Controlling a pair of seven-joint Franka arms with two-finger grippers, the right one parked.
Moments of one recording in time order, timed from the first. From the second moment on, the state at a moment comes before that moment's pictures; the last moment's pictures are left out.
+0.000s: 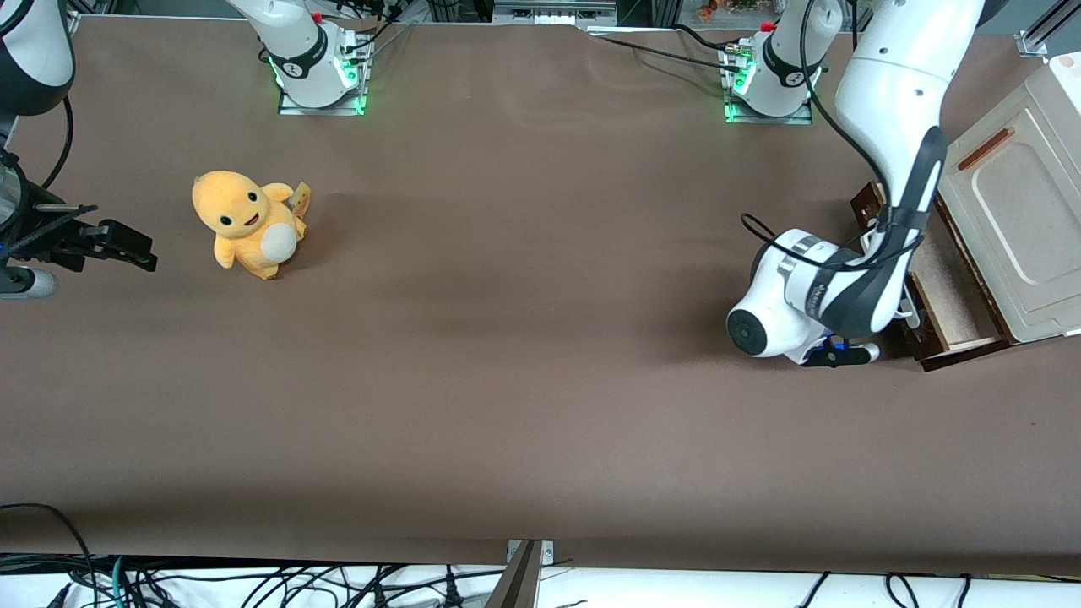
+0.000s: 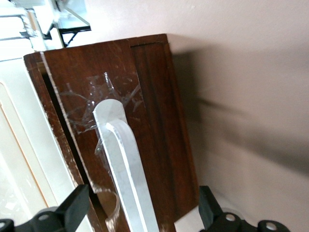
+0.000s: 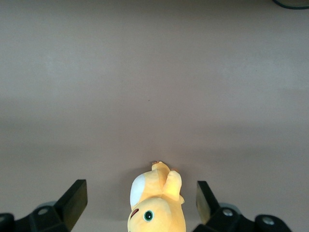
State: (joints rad) arm -0.13 0.67 -0.18 -1.58 0.79 1.40 -0.66
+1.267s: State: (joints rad) arm -0.12 0.15 0.13 -1.57 -0.03 1.69 0.18
